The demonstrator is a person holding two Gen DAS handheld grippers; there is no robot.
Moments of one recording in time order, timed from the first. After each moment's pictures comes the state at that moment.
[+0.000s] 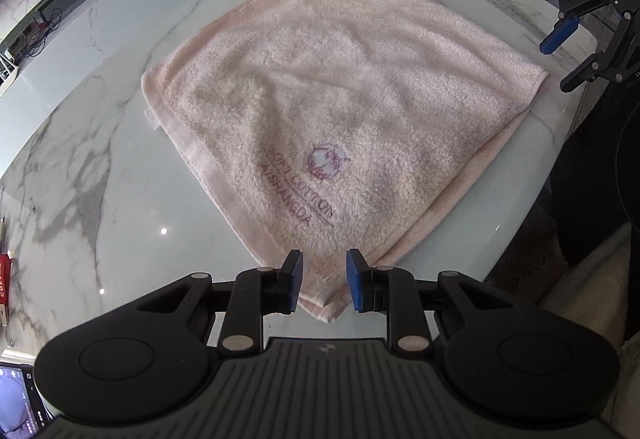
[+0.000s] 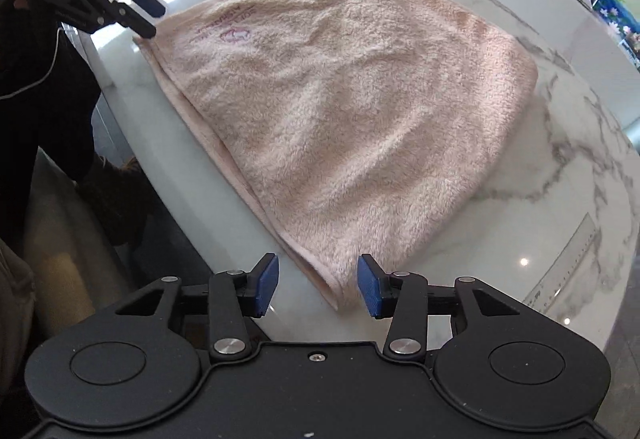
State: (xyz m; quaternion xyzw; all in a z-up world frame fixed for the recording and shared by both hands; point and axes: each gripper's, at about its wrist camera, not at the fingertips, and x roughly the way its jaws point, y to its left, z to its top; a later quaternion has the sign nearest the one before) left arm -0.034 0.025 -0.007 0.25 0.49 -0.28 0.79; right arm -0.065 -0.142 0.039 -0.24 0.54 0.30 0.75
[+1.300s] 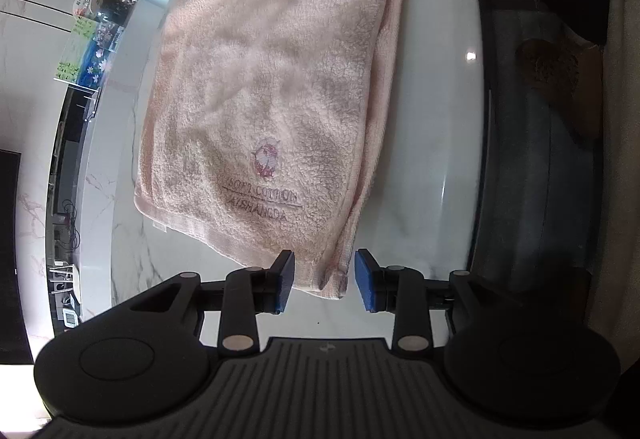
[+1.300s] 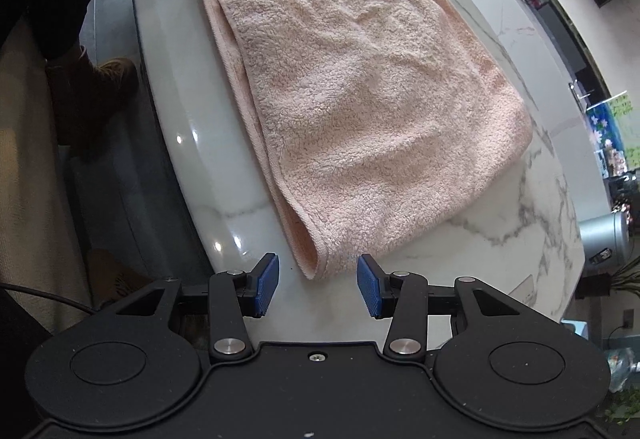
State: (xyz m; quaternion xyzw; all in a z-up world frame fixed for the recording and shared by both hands) left arm -0.095 -0.022 -0.054 0.58 0.35 -0.31 0.67; right arm -0.113 -0.126 0.013 -0.43 0.45 0.30 0.72
